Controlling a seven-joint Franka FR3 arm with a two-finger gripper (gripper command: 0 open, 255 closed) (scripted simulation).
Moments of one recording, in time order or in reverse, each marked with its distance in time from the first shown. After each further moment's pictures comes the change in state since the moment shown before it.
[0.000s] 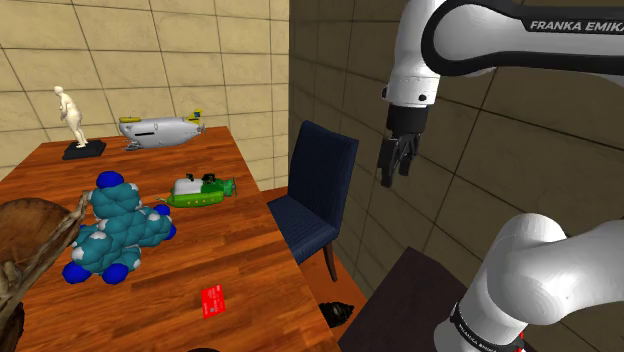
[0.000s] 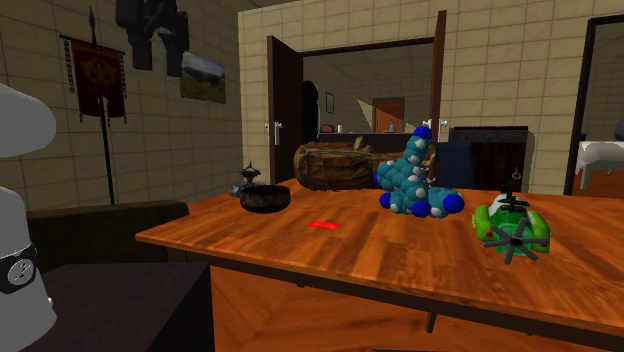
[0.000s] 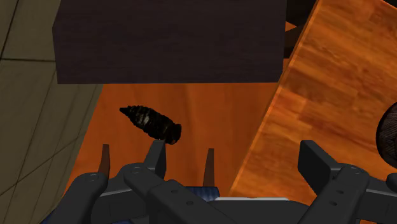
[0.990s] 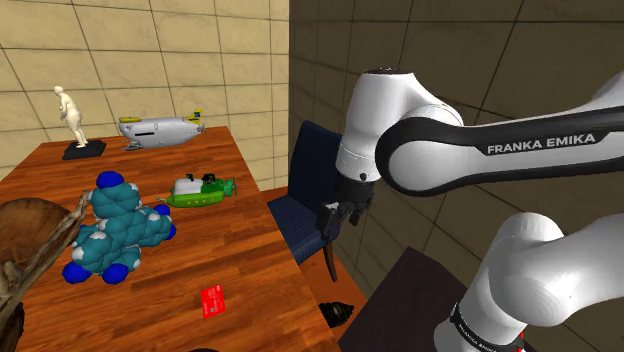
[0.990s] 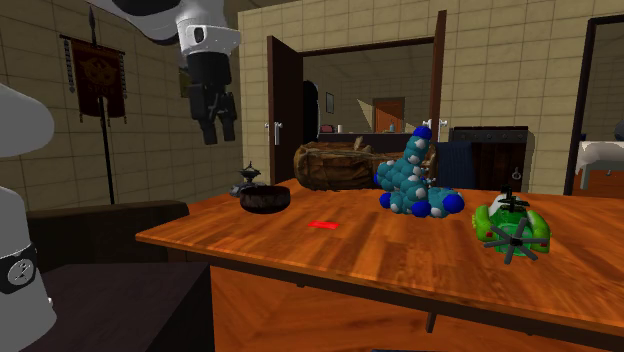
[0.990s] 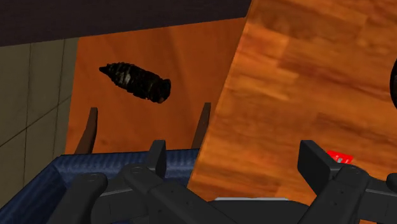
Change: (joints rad) arm 0.047 0.058 0.361 -0.240 0.167 0.533 0.326
